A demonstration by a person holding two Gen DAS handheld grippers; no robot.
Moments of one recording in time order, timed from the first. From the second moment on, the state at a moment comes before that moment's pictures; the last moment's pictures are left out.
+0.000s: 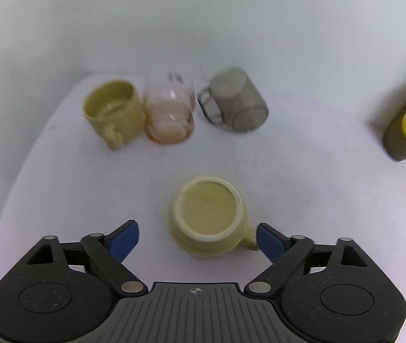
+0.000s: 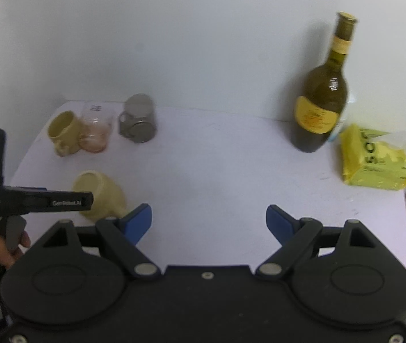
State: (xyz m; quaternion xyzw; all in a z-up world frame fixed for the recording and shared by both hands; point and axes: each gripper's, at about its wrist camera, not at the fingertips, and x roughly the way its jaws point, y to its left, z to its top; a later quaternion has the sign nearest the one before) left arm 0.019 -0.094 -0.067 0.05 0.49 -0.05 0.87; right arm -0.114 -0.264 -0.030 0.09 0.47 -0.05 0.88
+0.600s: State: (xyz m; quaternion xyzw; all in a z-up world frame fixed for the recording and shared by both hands) left arm -0.091 0.053 0.003 -0.01 0.48 -0.01 0.88; right arm -0.153 -0.108 0.009 0.04 0.47 -0.02 0.88
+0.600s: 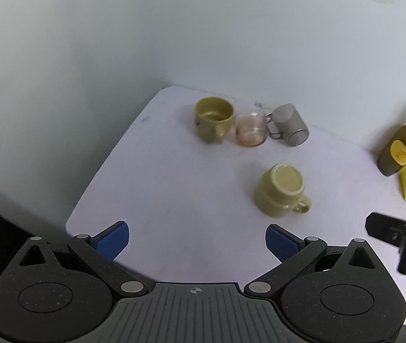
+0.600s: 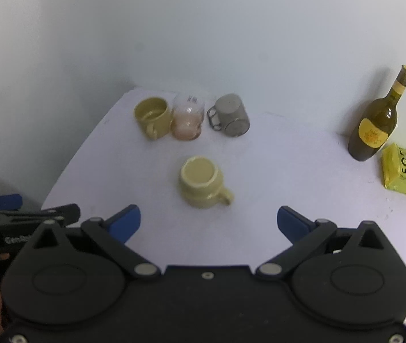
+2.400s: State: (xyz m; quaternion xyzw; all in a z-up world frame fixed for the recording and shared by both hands) left arm -0.143 0.069 0.009 0.01 0.47 -0.02 0.88; right arm -0.209 -0.068 0.012 0.03 0.47 -0.05 0.88
